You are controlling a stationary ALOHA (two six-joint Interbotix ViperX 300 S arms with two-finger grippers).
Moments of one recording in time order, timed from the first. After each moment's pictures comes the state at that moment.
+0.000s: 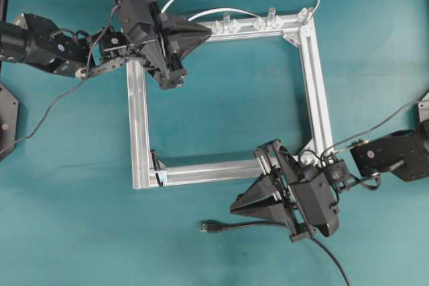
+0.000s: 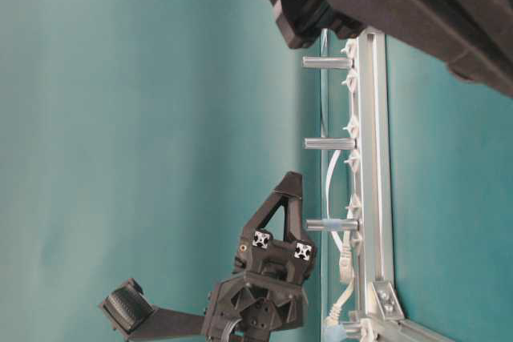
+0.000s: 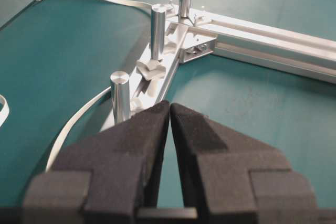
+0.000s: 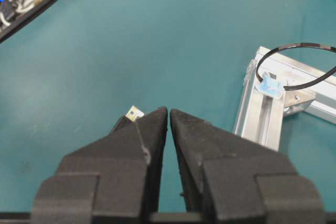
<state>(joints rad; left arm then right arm) 0.28 0.16 0.84 -0.11 -0.78 0.00 0.28 0.16 0.84 -0.11 -0.78 0.00</state>
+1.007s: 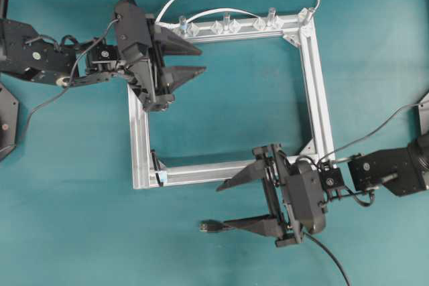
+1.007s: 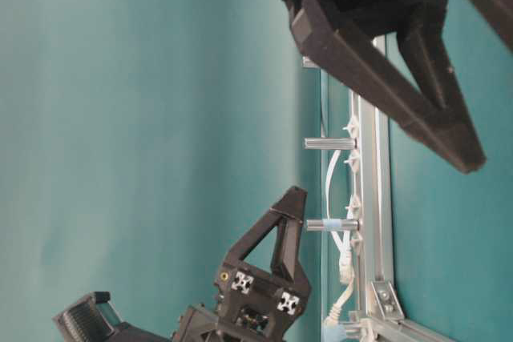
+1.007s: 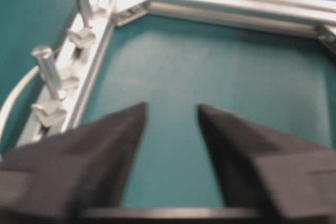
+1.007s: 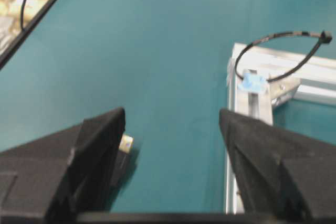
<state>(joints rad) 0.19 -0.01 0.87 -0.07 -0.50 0.00 0.35 0.20 0.79 0.19 -0.82 -0.02</state>
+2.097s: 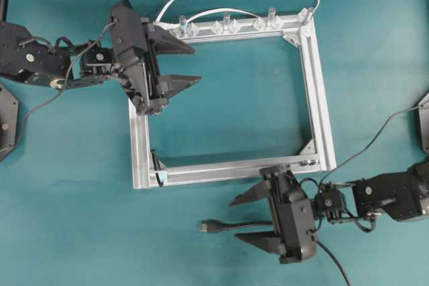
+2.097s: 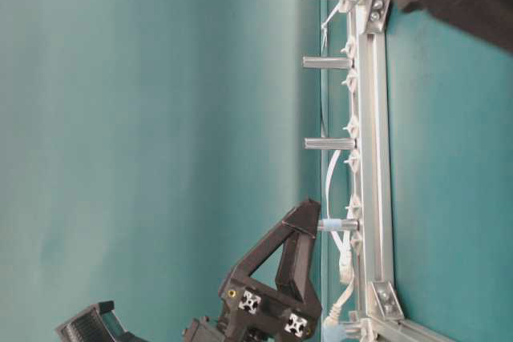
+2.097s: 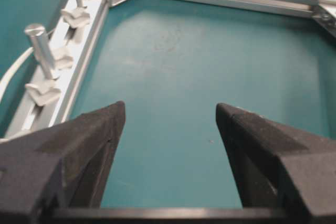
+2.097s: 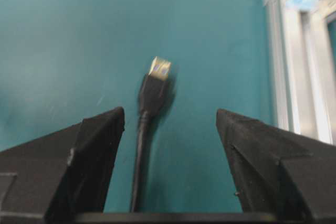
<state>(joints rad) 0.18 -0.03 0.89 -0.07 -0.47 0.00 0.48 0.27 0.76 0.48 -0.69 -0.18</state>
